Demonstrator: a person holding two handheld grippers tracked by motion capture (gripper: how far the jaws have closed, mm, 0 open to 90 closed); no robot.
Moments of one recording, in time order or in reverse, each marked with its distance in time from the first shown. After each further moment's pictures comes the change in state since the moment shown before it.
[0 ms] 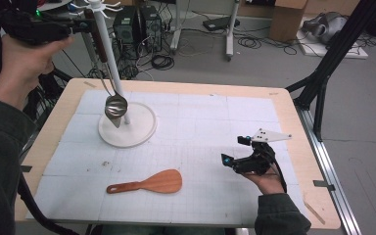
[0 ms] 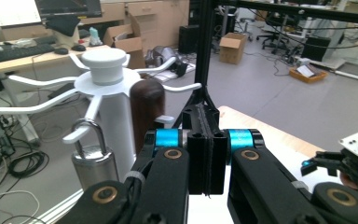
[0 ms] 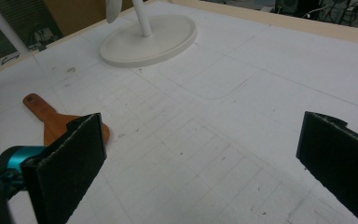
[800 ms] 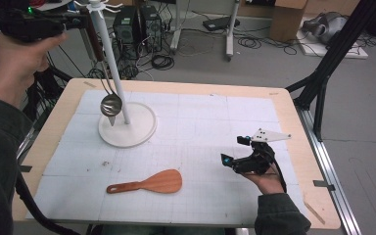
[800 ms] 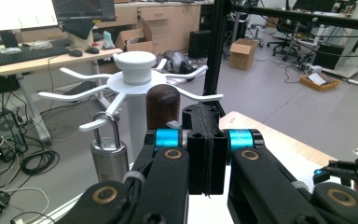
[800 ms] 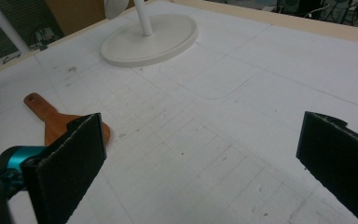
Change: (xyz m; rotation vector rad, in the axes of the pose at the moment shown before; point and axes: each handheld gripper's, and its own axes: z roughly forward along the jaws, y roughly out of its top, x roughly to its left) left arm 0.010 0.000 -0.008 -0.019 0.042 -0.012; right arm 0.000 0.000 0.001 0.003 0.002 0.000
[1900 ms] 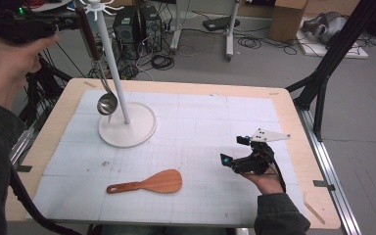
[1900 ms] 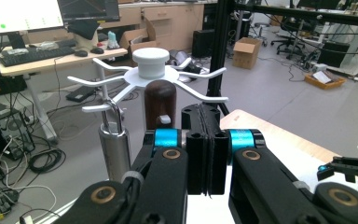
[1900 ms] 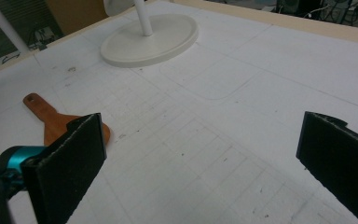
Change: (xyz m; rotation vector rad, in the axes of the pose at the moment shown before) left arm 0.003 -0.002 -0.013 0.005 0.009 0.015; right arm 0.001 0.001 0.002 0.002 0.000 -0.001
